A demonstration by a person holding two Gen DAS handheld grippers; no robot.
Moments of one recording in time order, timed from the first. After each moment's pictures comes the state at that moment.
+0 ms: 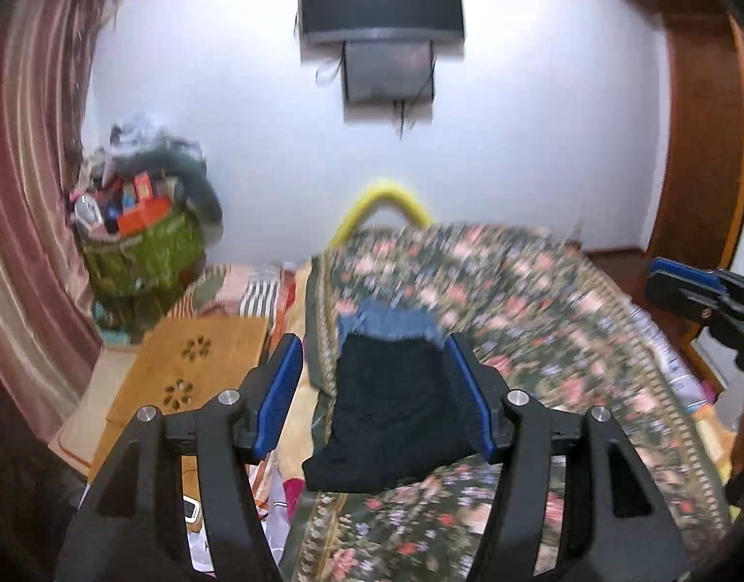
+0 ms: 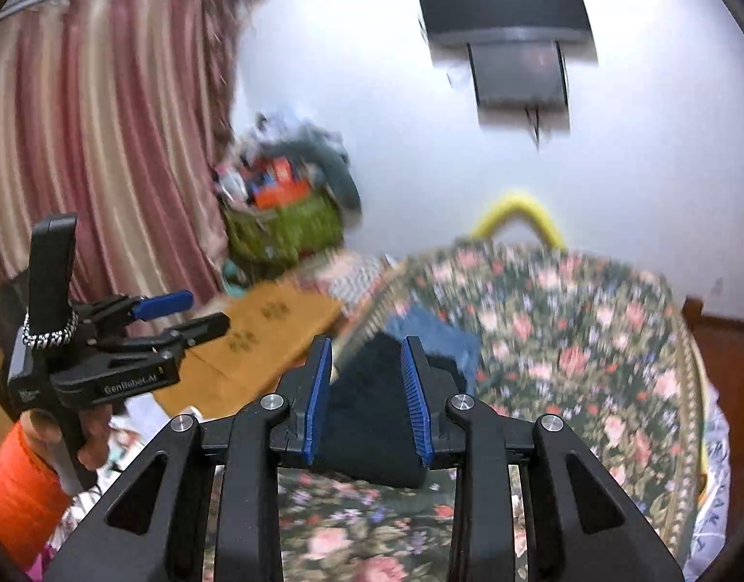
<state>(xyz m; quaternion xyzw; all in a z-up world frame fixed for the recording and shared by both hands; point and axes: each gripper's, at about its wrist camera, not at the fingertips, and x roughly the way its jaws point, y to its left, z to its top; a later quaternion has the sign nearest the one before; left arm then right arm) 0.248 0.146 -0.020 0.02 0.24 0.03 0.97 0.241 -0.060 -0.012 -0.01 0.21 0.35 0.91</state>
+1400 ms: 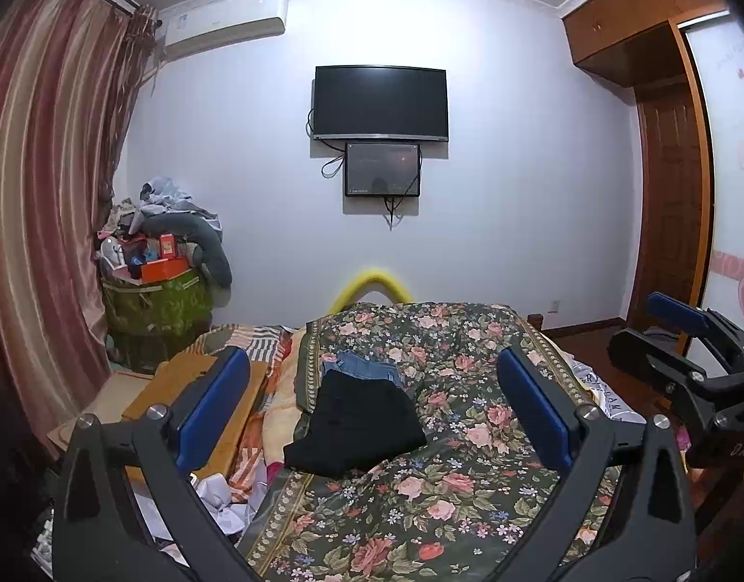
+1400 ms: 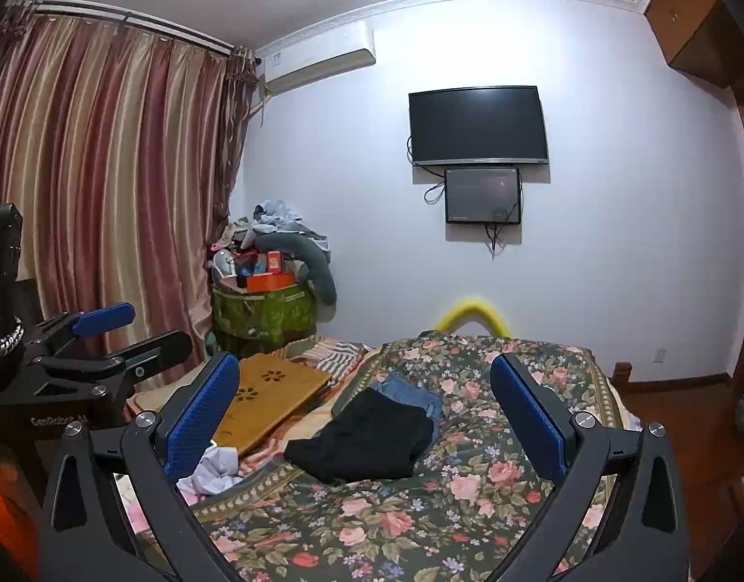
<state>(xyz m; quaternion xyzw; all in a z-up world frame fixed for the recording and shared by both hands) 0.056 0.090 0.006 -0.01 0.11 0.04 0.99 0.075 -0.104 0.006 -0.02 0.08 0.28 0.96</state>
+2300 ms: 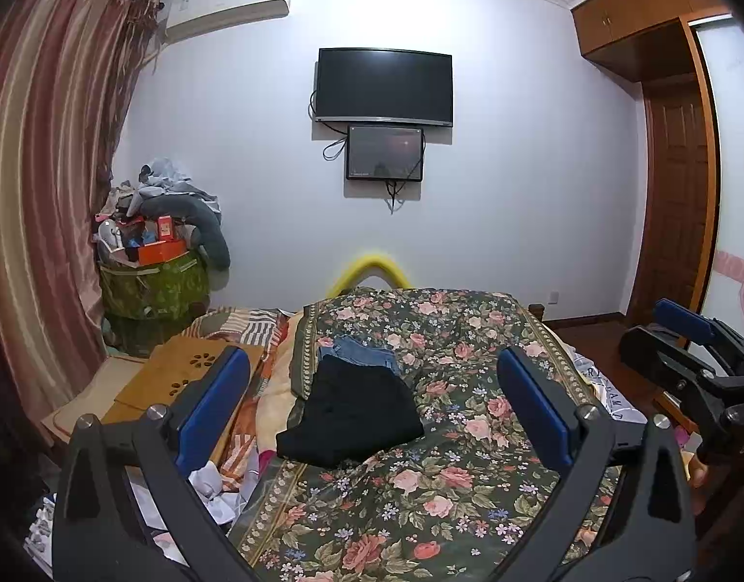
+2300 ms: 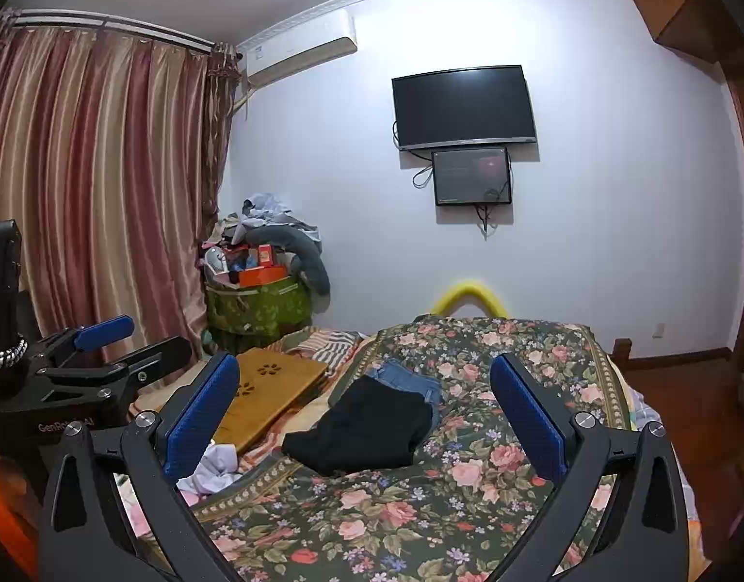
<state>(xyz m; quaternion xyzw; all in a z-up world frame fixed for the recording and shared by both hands) 0.073 0.091 -0.003 -0.02 0.13 0.04 0.99 0.085 -0.113 0.004 0.00 0.11 0.27 0.96</state>
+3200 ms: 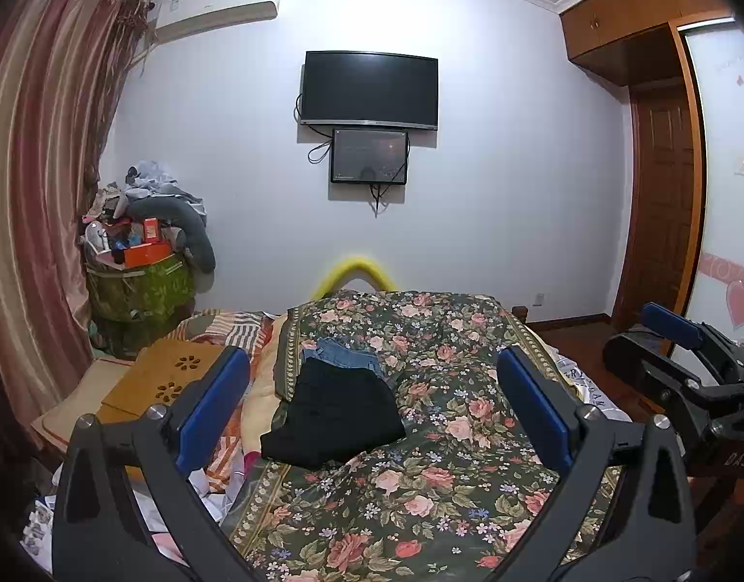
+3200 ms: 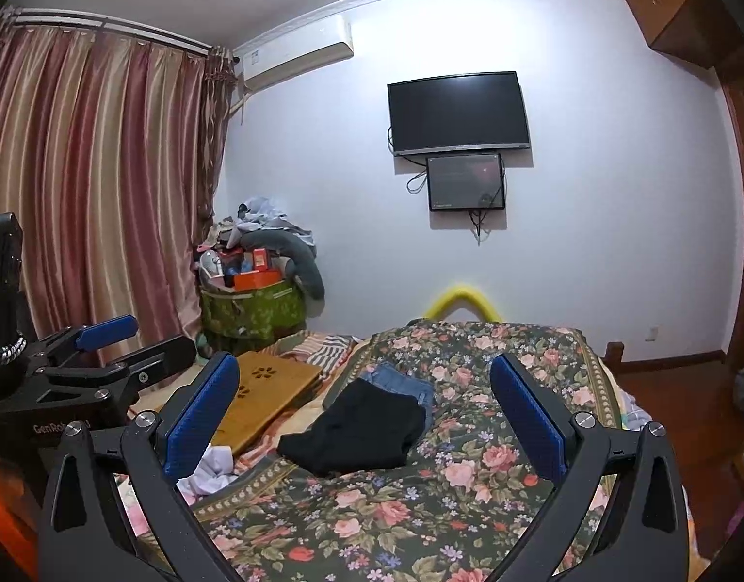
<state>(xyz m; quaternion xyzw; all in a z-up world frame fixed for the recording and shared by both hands) 0.064 0.084 0.004 -0.02 0.13 0.01 0.99 0.079 -0.117 0.008 0.00 0.10 0.26 0.96</state>
